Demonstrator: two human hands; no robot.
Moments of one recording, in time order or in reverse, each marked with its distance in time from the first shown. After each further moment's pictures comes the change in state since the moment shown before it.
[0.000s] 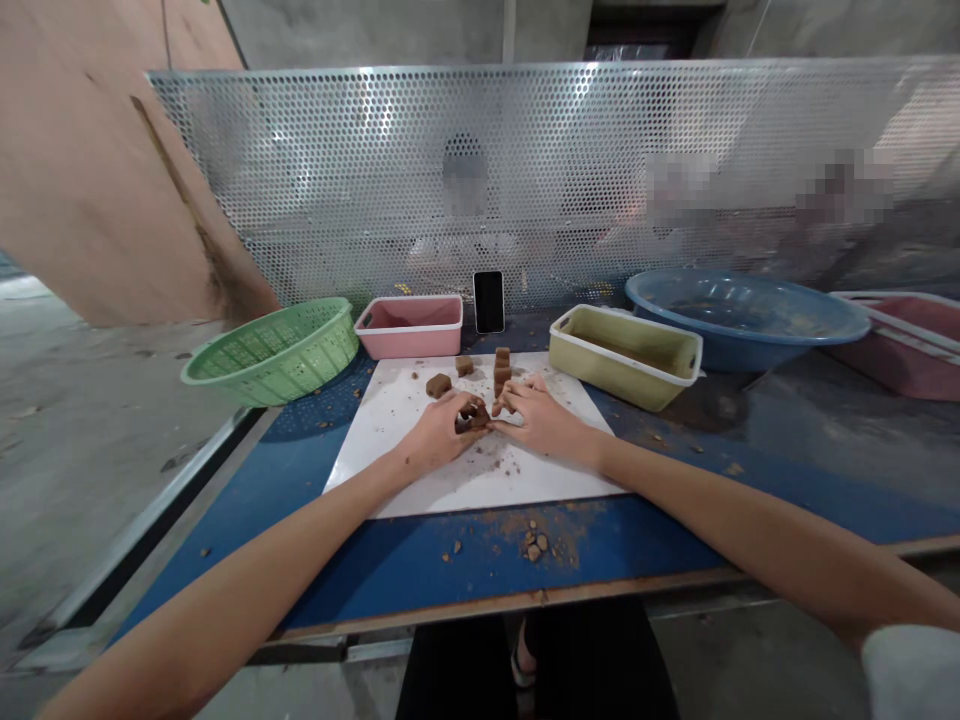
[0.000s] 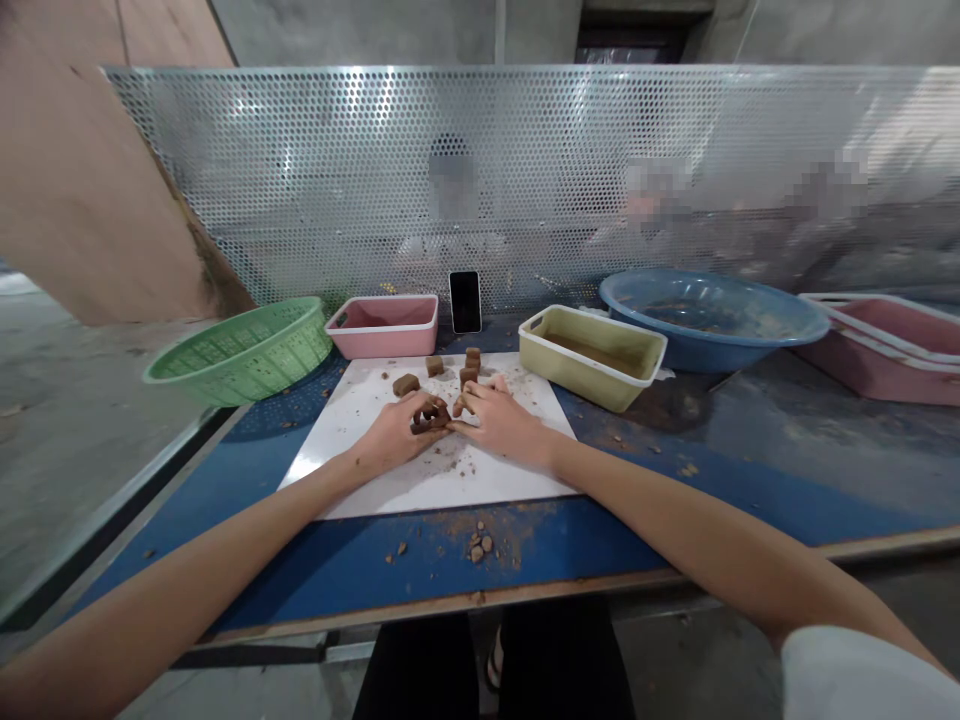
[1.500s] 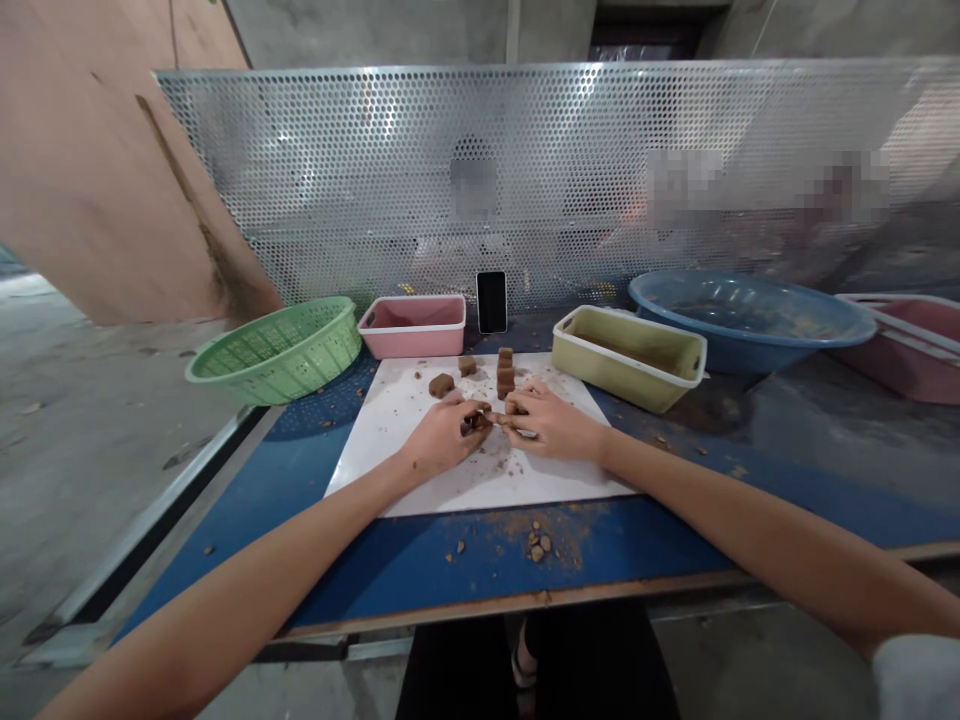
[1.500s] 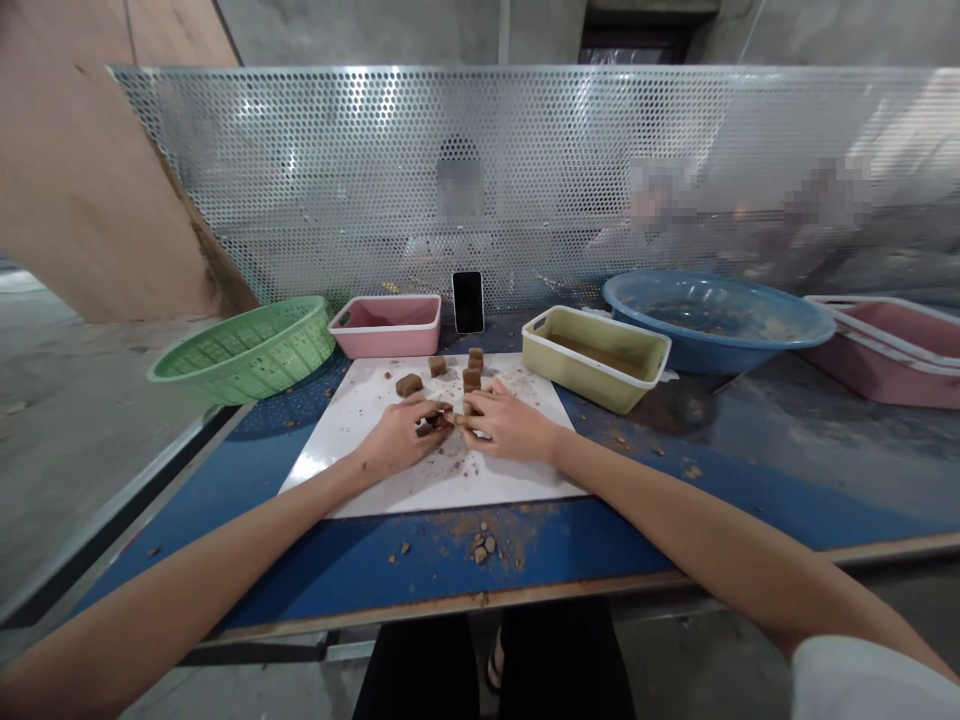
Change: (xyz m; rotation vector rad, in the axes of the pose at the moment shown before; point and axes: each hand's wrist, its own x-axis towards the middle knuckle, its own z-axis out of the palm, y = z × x) left_hand -0.003 0.003 0.004 0.137 0.055 0.083; right_hand -0.007 0.003 -0.014 -0.171 0.093 -0.476
